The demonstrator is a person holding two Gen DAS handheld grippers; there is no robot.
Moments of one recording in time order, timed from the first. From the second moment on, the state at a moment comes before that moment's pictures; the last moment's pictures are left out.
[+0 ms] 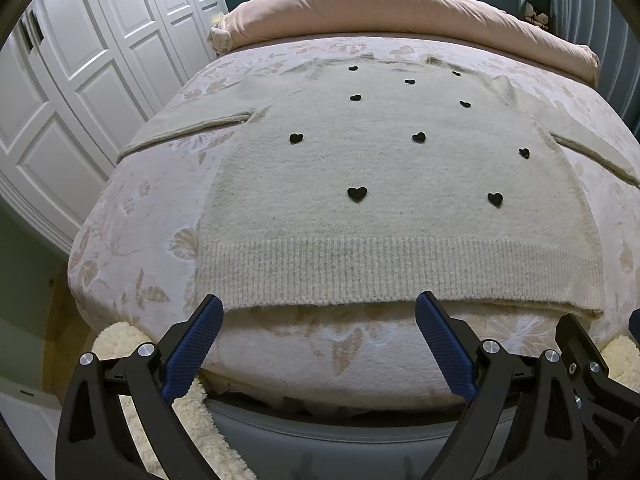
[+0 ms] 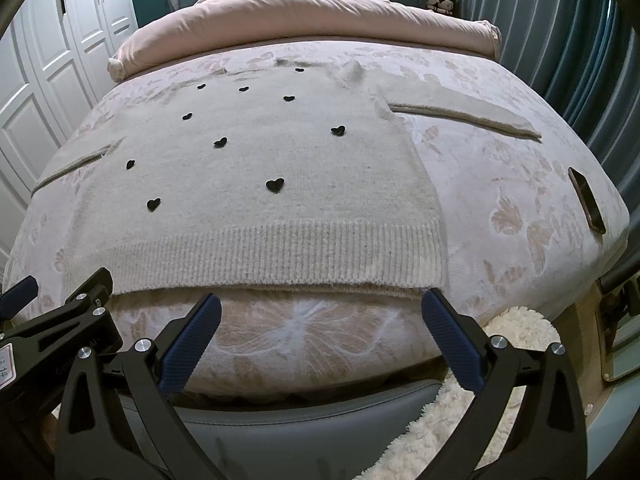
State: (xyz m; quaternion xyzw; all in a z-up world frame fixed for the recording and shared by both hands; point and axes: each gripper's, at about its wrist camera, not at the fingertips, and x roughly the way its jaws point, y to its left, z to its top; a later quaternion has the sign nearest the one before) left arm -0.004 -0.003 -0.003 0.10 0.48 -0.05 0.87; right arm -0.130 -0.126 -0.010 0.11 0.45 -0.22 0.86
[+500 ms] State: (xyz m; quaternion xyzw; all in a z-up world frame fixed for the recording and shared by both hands) left arm -0.003 -0.004 -0.004 0.11 0.48 -0.04 0.87; right arm -0.129 -0.128 -0.012 0.11 0.45 -0.22 0.86
